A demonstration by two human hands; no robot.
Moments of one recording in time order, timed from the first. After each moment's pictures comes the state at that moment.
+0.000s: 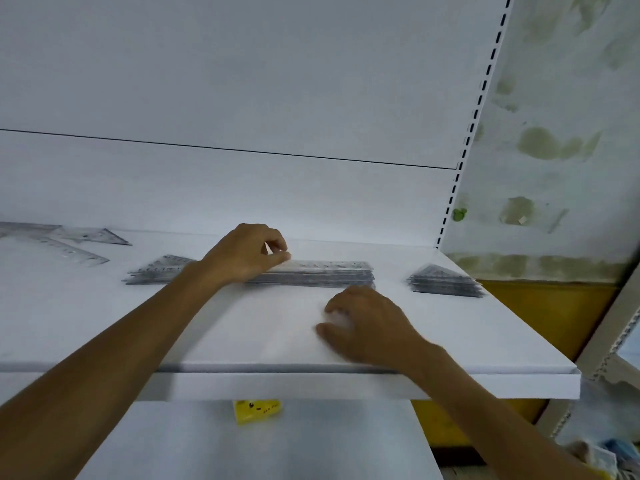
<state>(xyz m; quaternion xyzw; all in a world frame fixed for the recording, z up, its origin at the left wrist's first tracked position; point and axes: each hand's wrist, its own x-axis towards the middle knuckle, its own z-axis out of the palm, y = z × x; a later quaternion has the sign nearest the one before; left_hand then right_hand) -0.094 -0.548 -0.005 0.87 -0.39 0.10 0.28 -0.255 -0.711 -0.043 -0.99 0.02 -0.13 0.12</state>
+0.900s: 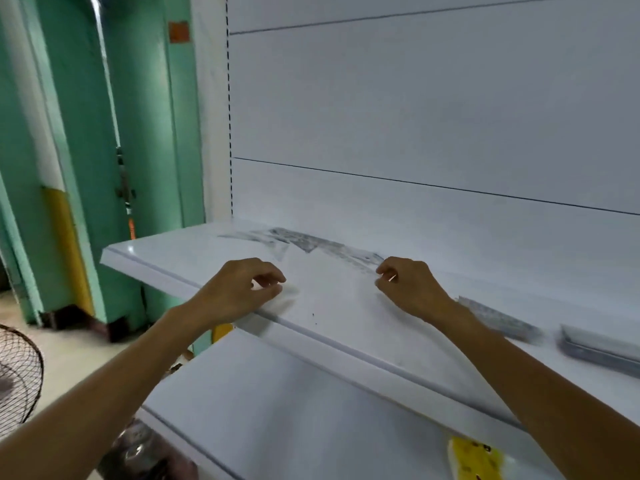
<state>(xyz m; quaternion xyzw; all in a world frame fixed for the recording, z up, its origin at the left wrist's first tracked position) -0.091 -0.122 -0.026 0.92 -0.17 0.20 0.28 -0.053 -0.401 -0.012 -0.94 -0.13 -0.16 0.28</state>
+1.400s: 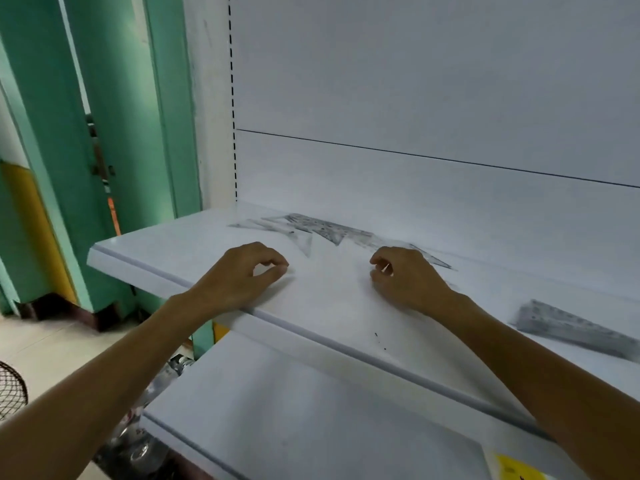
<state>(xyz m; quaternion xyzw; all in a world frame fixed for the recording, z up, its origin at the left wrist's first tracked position) -0.010 -0.048 -0.043 0.91 -0.20 0.18 0.31 0.008 -0.315 -0.029 -0.96 -0.15 -0.16 0.19</state>
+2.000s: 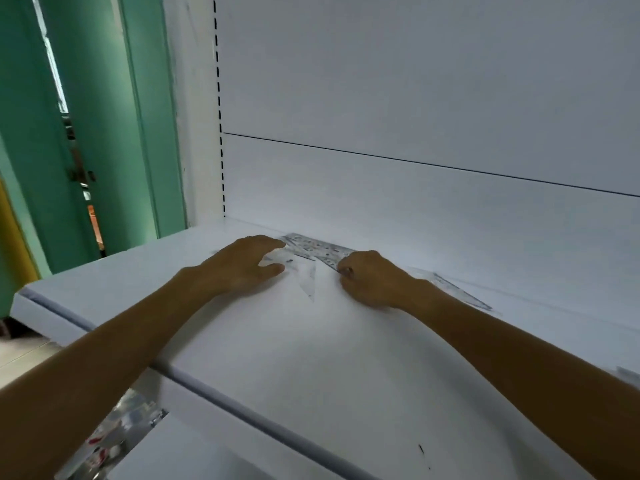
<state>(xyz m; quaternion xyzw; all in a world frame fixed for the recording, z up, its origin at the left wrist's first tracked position) 0.135 -0.032 -0.038 0.96 -0.18 0.11 0.17 0.131 -0.265 -0.027 -0.97 -0.23 -0.06 0.07</state>
